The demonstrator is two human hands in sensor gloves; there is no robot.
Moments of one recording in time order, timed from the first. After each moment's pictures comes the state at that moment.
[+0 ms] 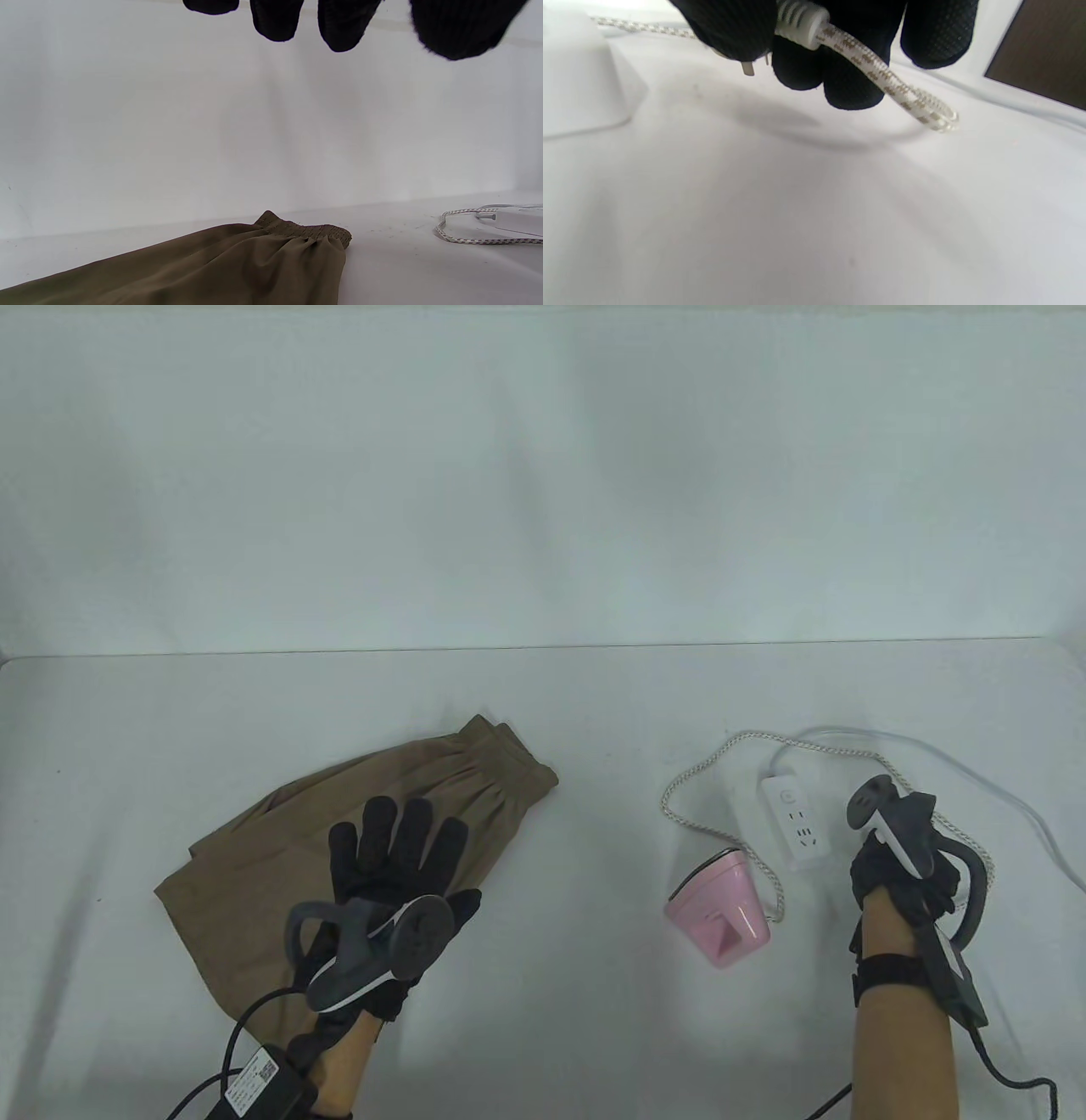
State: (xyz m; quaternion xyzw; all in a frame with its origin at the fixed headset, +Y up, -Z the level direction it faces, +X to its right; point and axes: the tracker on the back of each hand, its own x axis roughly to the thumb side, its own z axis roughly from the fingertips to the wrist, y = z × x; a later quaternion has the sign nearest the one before) left_hand -0.164 -0.630 -0.325 0.13 -0.13 0.00 0.98; right_hand 0.357 -0.700 -0.459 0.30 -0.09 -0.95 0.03
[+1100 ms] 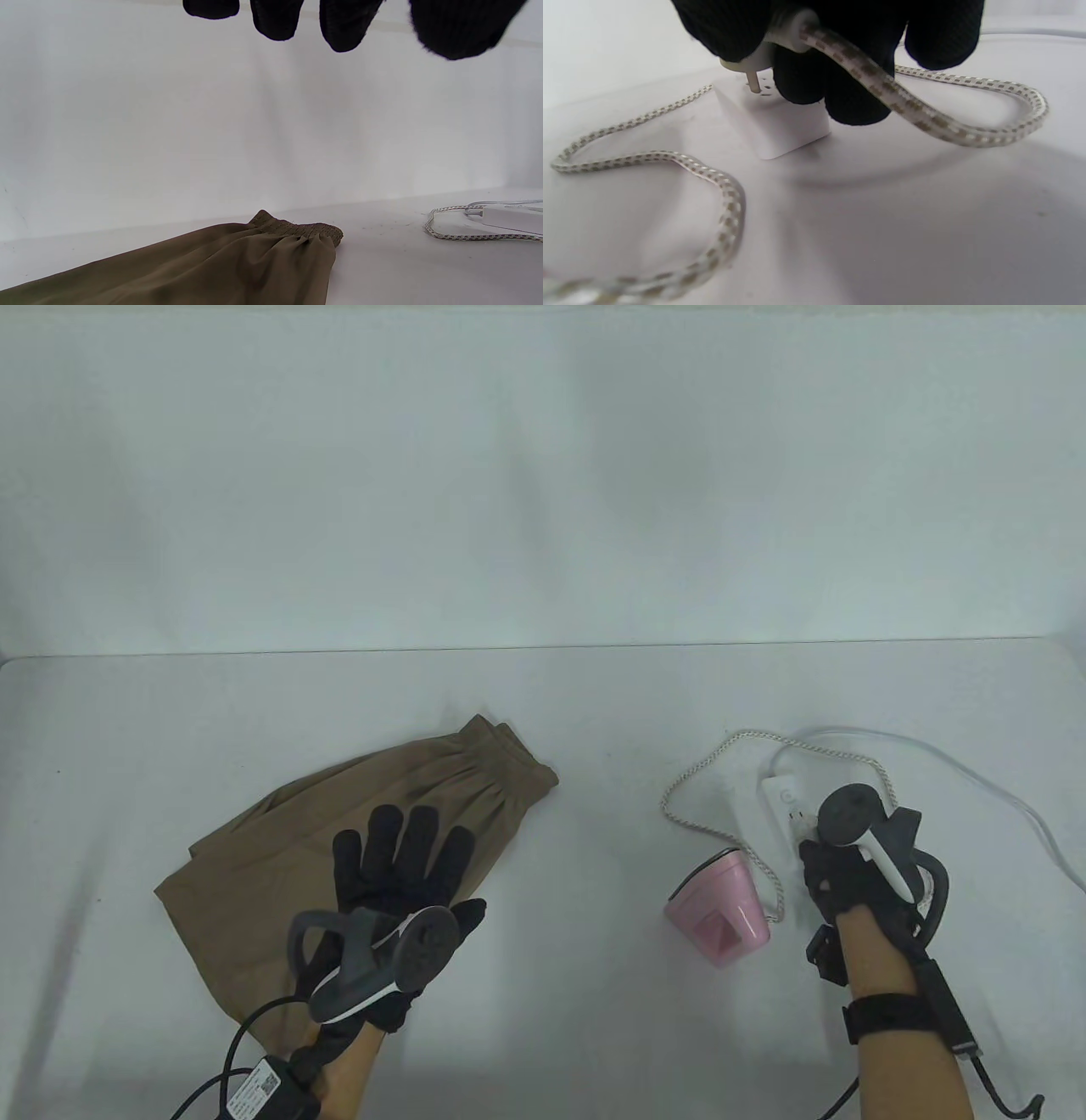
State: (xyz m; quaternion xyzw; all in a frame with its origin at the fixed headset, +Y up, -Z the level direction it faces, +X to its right) left_hand -0.160 -0.630 -0.317 0.13 -0.13 -0.01 0.98; right_hand 0.312 -0.693 -0.441 0.18 -0.07 -0.97 -0.11
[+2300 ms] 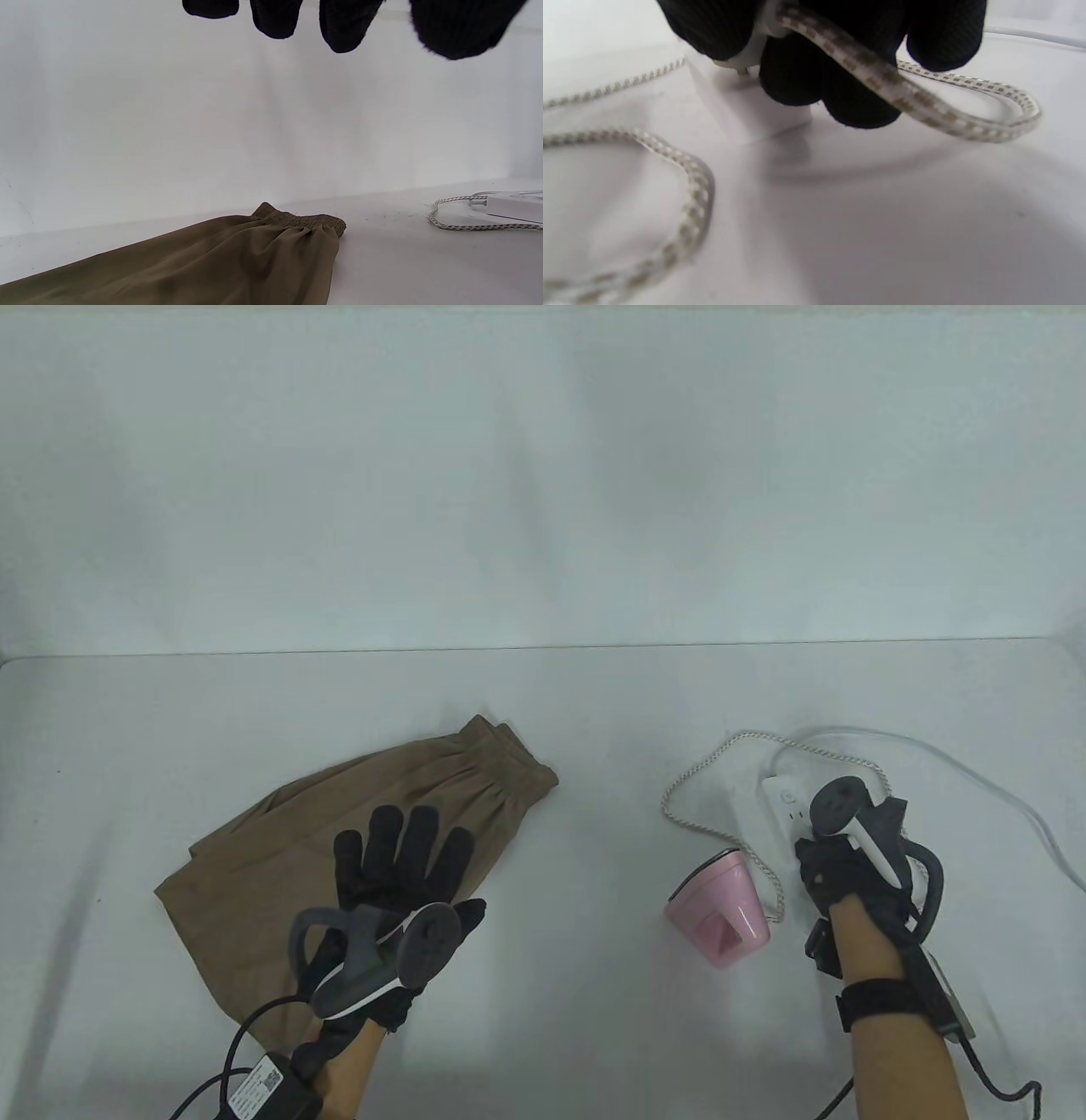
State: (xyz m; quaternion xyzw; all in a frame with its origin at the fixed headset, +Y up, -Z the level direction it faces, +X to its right) left_hand -0.158 -0.631 -0.320 0.12 -0.13 -0.02 0.98; right_hand 0.310 -0.699 -0.454 0.21 -0.10 -0.97 -0.07
